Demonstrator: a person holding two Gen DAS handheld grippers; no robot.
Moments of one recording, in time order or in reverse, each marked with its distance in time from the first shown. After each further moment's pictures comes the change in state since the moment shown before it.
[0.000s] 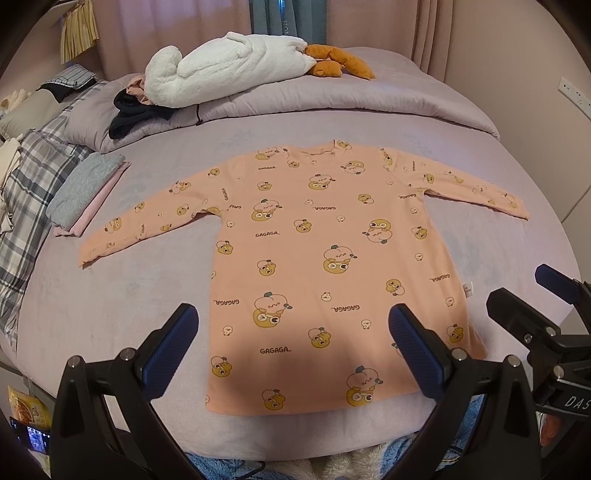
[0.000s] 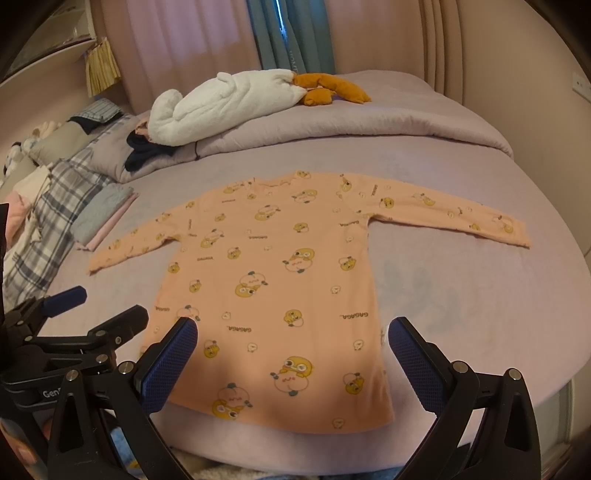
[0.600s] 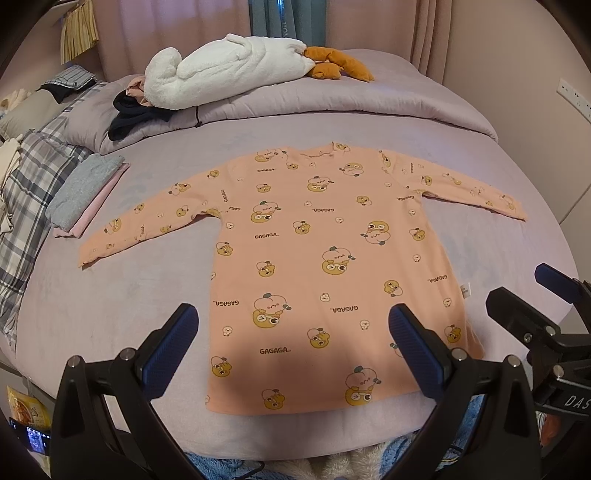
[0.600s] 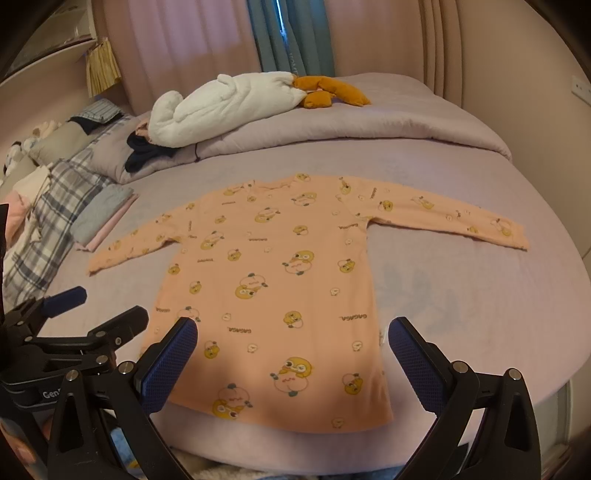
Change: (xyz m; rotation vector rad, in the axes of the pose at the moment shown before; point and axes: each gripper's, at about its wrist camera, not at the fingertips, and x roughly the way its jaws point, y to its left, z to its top) left arm -0.003 0.002 0.000 0.000 -0.006 -0.006; right arm -0.002 0.001 0.000 -0.004 -0.009 -0.004
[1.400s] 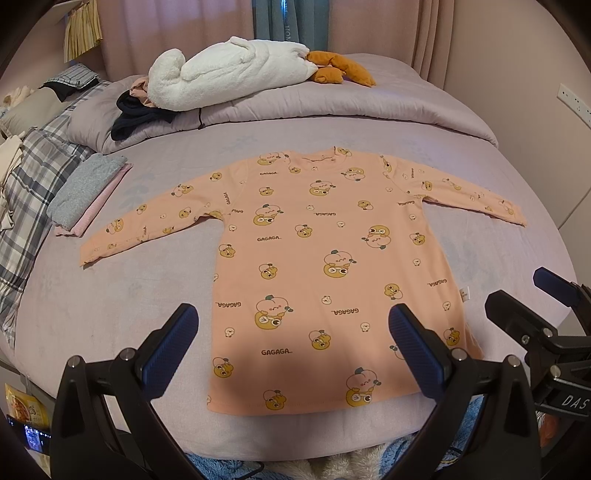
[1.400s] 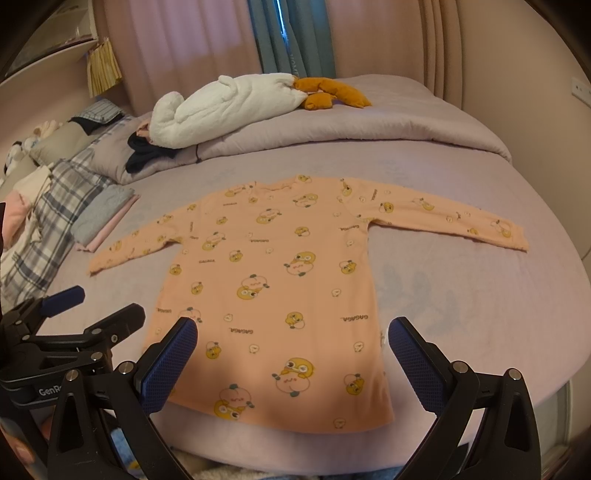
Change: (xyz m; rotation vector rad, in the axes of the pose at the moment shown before) left arm -0.005 0.003 0.000 -0.016 -0.014 -0.001; right arm -0.001 0.002 0.001 -0.003 -0.005 -0.002
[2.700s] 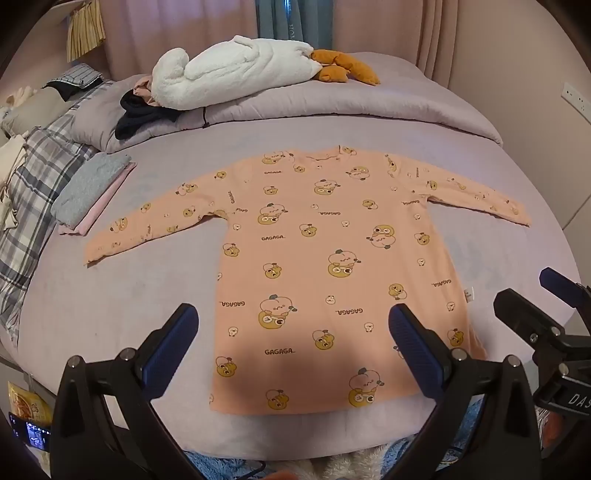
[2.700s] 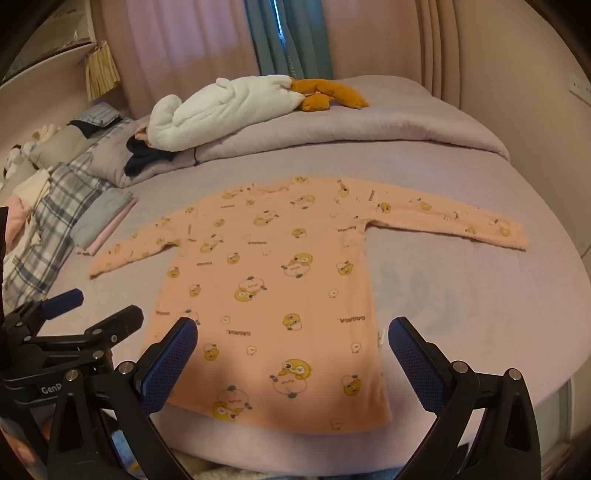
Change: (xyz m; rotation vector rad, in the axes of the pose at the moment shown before) left arm 0.001 0.000 -0.001 0.000 0.006 0.015; right arm -0.002 -0.005 0.001 0.006 -0.006 0.006
